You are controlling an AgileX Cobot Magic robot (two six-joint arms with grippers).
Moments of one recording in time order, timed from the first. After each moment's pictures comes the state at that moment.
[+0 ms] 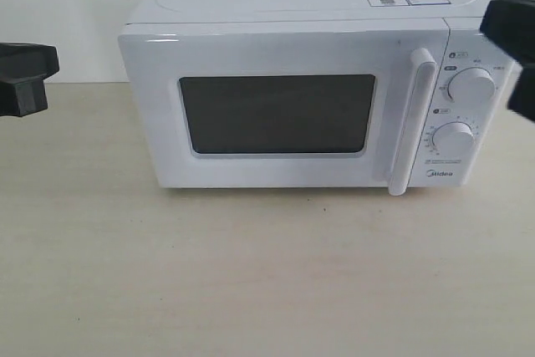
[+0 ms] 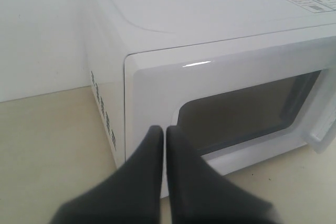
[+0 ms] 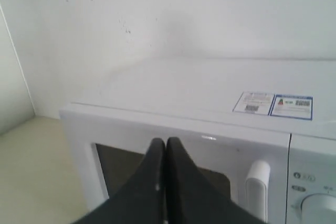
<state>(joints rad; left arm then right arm) -0.29 0.97 -0.58 -1.71 0.16 1.68 0.54 0.68 -0.47 0.76 -0.20 -0.62</state>
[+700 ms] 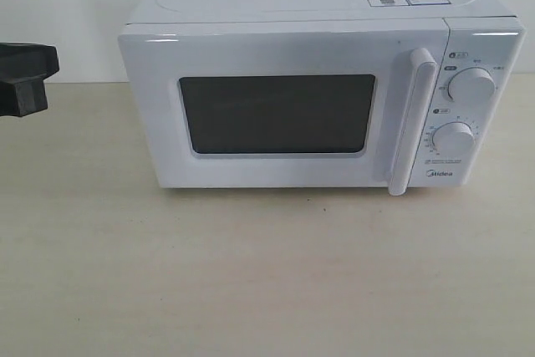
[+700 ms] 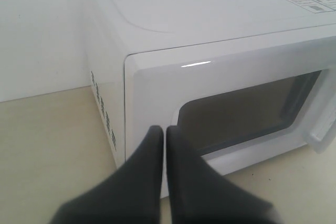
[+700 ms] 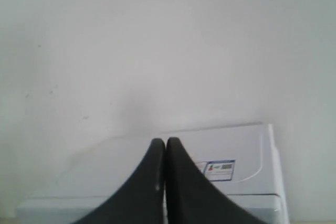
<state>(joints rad) -0.29 0.97 -0.58 -1.71 0.16 1.68 0.32 0.43 -0.47 0.76 -0.17 -0.56</state>
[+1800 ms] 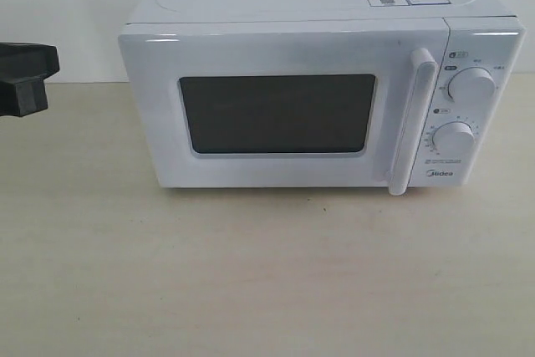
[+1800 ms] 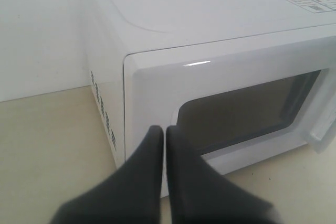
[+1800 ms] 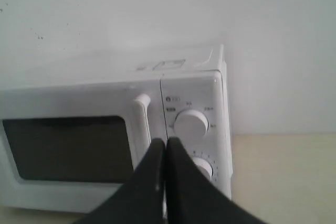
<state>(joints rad) -0.29 0.97 -0.58 -1.71 0.16 1.68 0.04 0.01 -0.10 0.75 0.10 -0.62</state>
